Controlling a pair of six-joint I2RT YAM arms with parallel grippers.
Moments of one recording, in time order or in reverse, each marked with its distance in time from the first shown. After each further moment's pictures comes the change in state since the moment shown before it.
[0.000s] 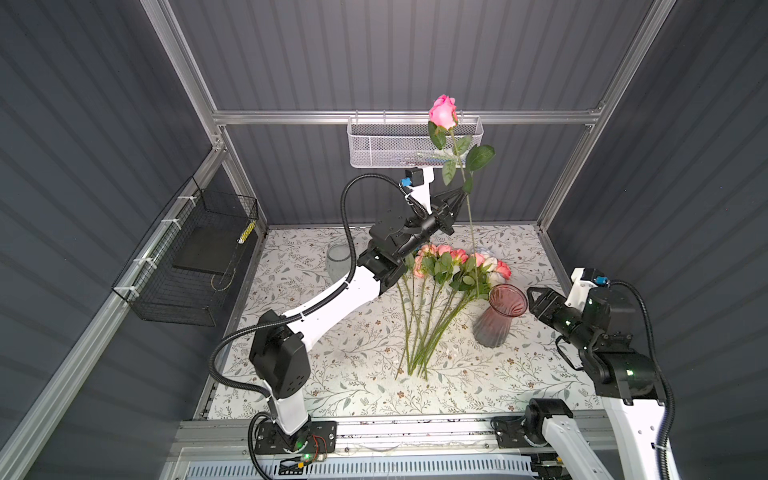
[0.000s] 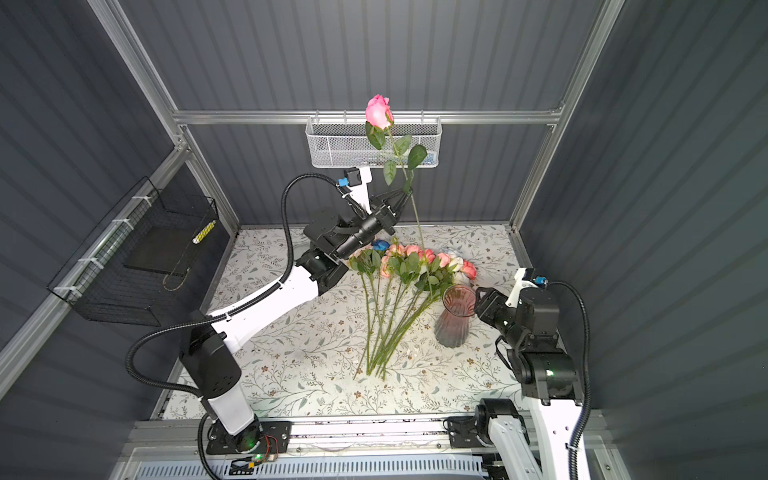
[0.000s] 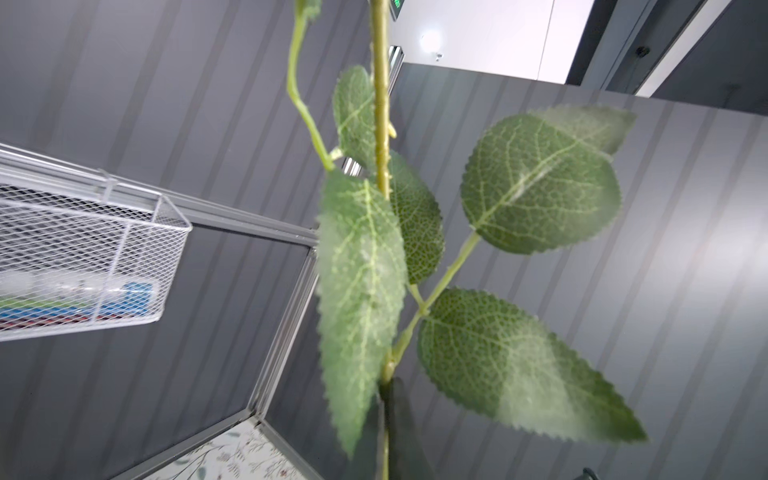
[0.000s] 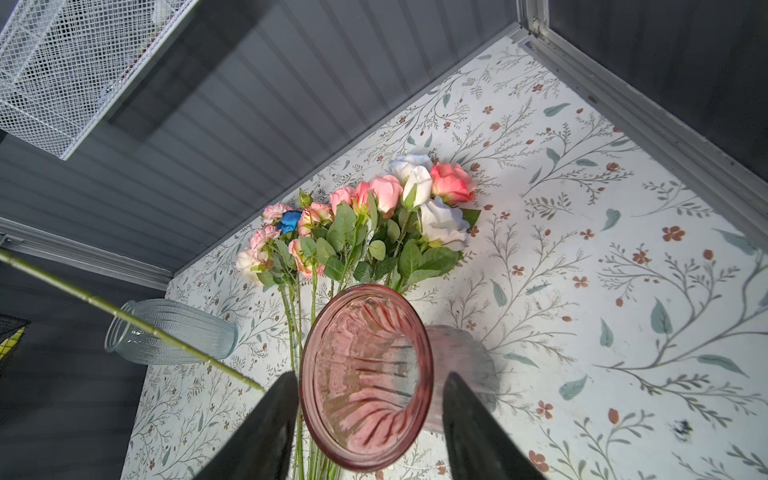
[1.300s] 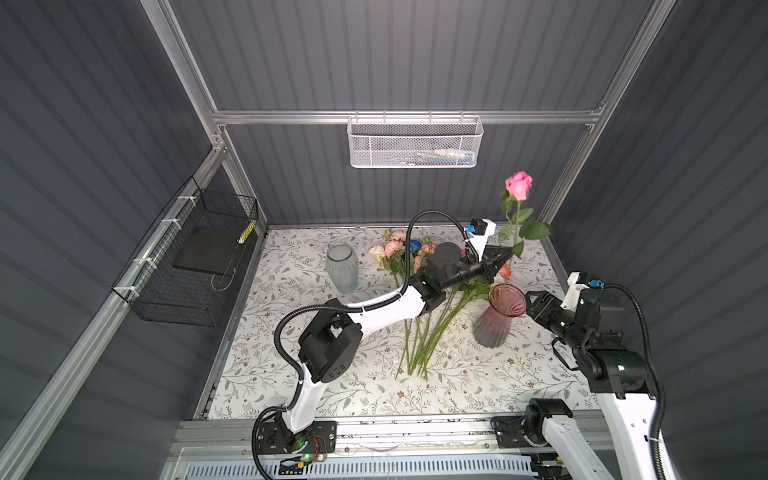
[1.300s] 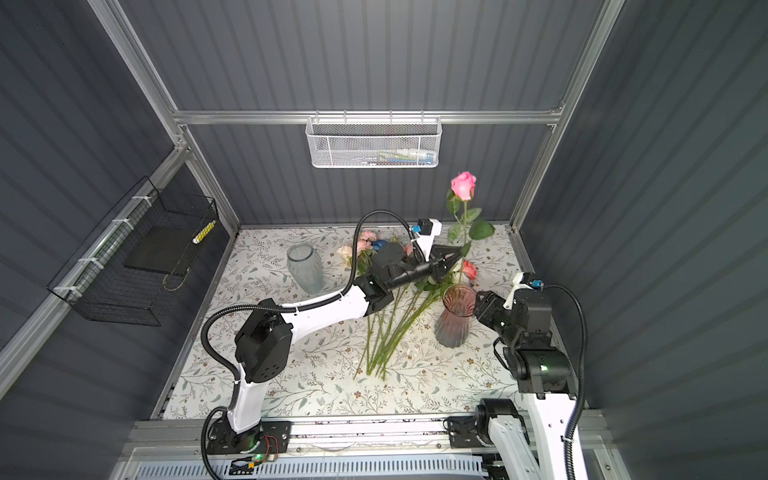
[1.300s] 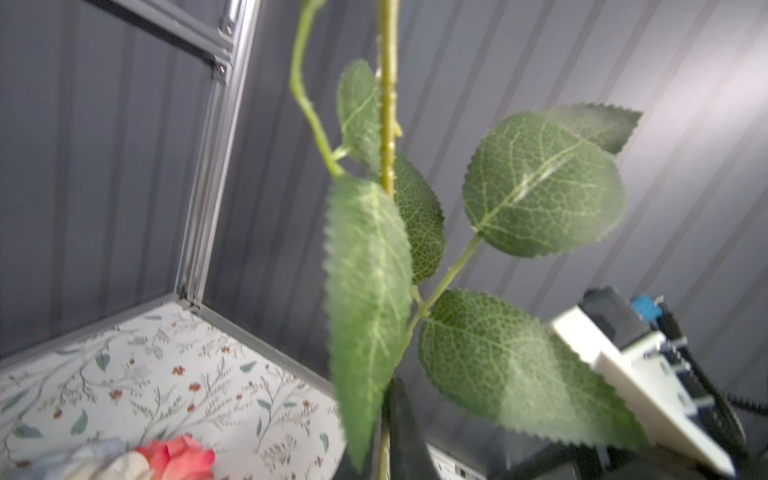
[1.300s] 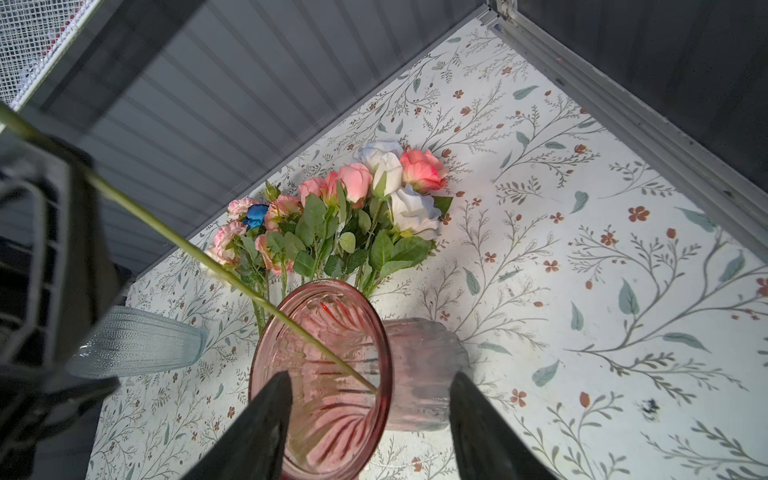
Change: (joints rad) left arm -0.192 0.245 -0.065 0.000 0.083 0.144; right arm 0.000 0.005 -0.063 0.013 0.050 -0.006
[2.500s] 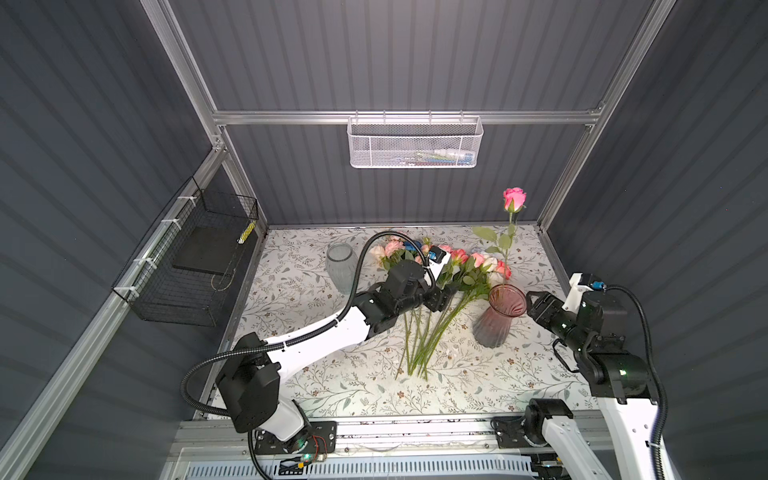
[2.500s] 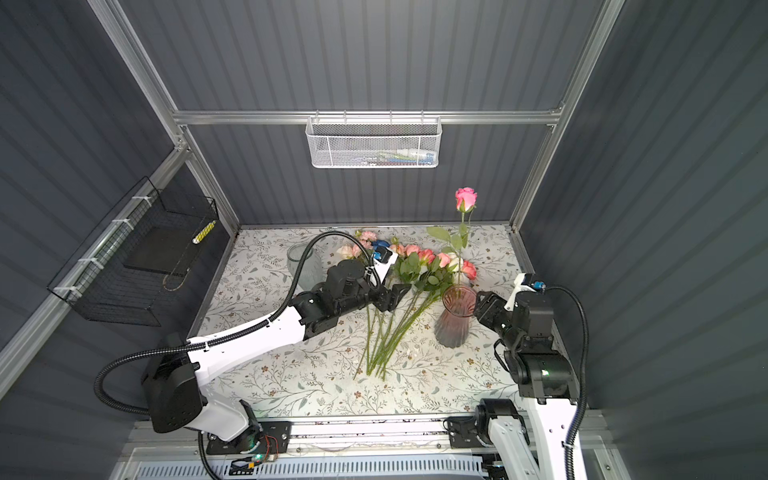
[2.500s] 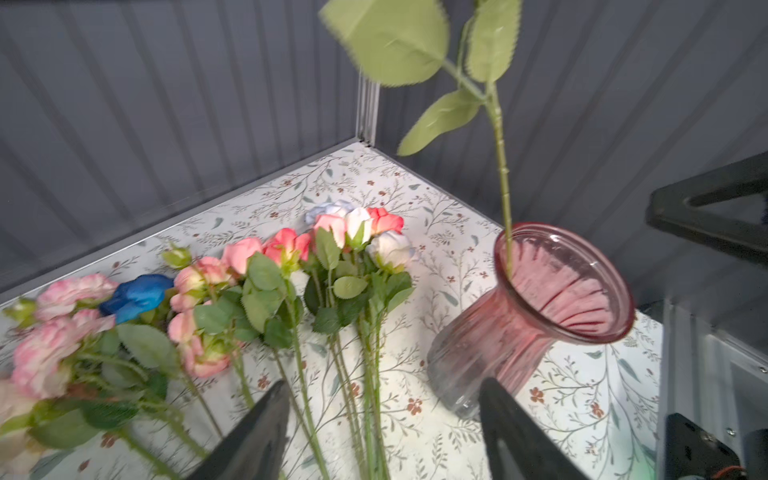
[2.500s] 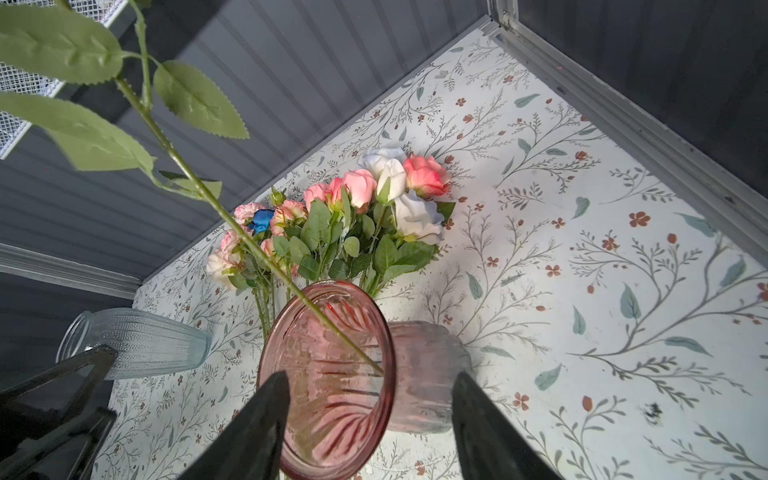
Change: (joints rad) left arm 0.091 -0.532 -0.453 -0.571 -0.308 0.263; right arm 0.000 -0.022 -0.001 0.005 0.000 0.003
